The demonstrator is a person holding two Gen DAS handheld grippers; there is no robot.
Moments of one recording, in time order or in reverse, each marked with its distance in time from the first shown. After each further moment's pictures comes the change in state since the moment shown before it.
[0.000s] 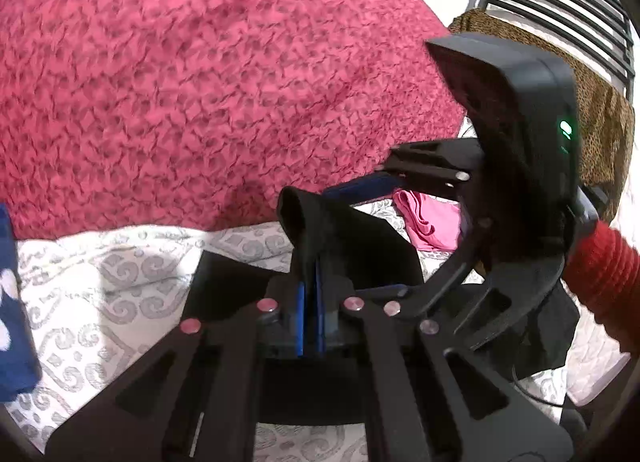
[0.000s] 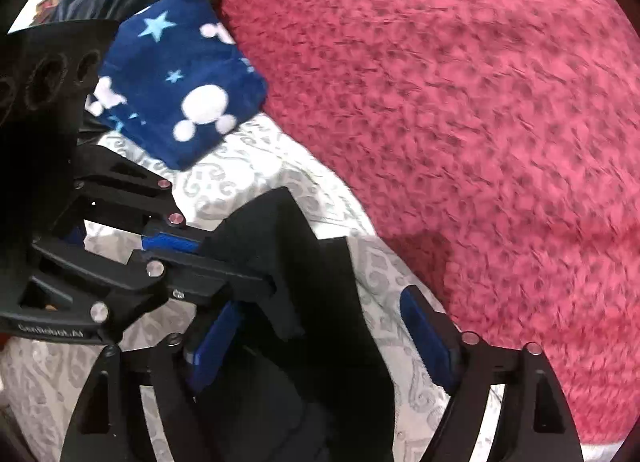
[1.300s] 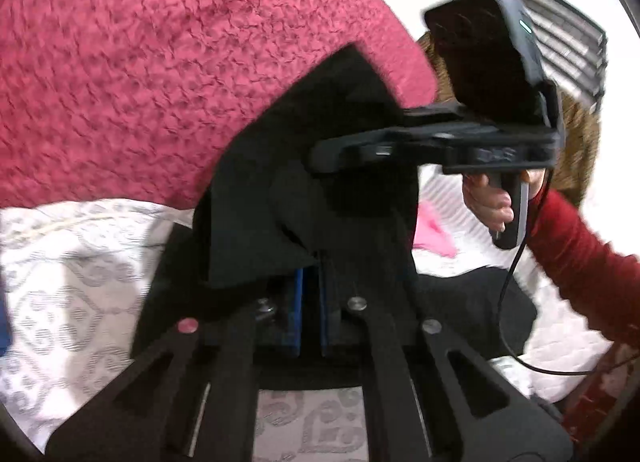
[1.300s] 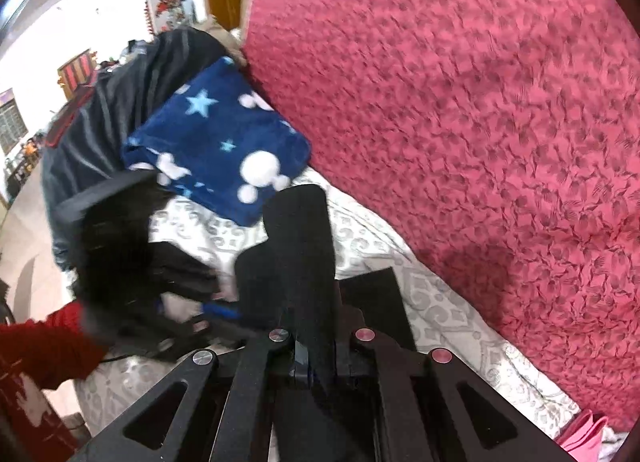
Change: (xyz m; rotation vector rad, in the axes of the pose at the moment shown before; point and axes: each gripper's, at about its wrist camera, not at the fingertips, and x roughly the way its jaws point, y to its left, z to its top) left arm -0.019 -0.015 -0.018 -0.032 -0.003 -0.090; right arm -0.055 -0.019 0.005 0.149 -0.121 0.208
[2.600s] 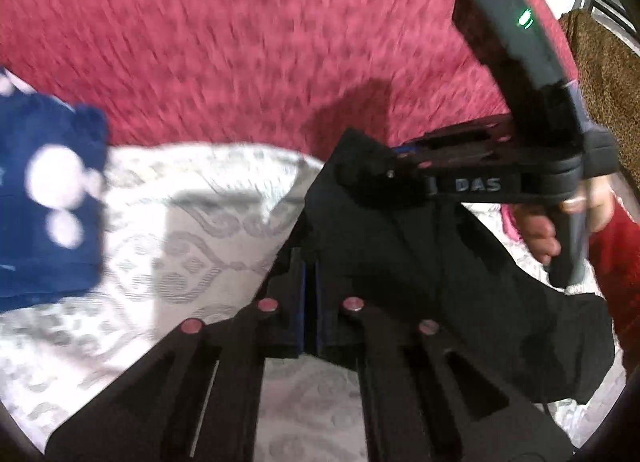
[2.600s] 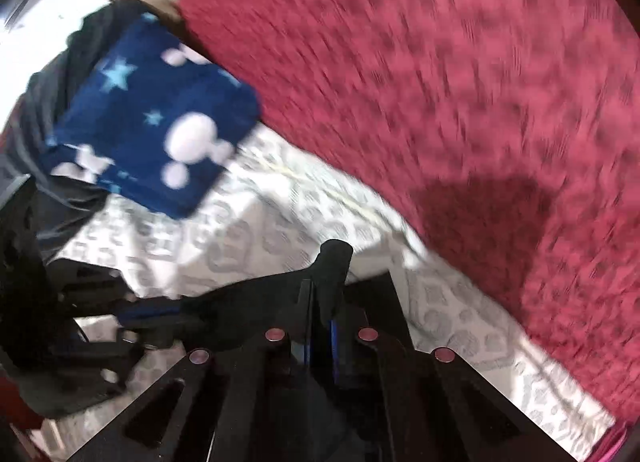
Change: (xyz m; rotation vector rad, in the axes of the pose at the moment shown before) left arm 0.025 0.038 0.005 -0.163 0.124 0.479; right arm 0.109 -0.042 0.008 0.082 0.120 0.013
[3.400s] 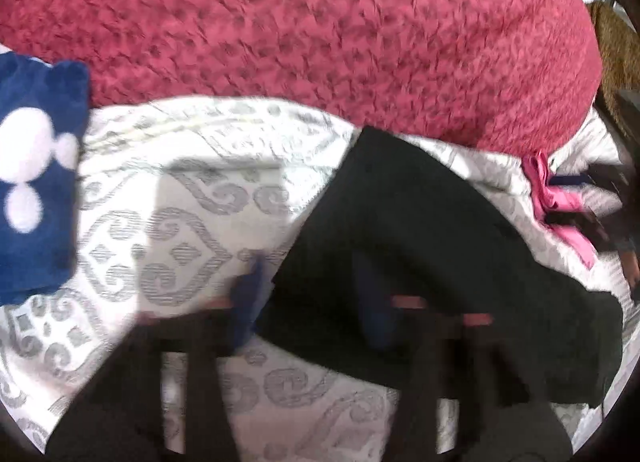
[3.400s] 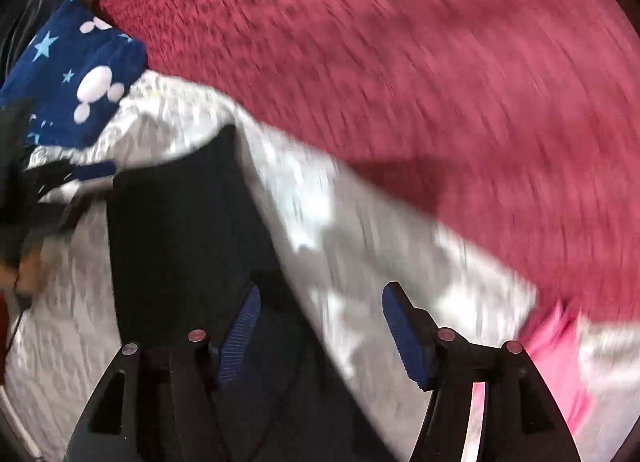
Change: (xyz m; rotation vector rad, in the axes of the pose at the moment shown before) left arm 0.068 0.034 -0.012 -0.022 0.140 0.005; right arm -0.090 -0.060 -0.131 0.172 0.152 -0.356
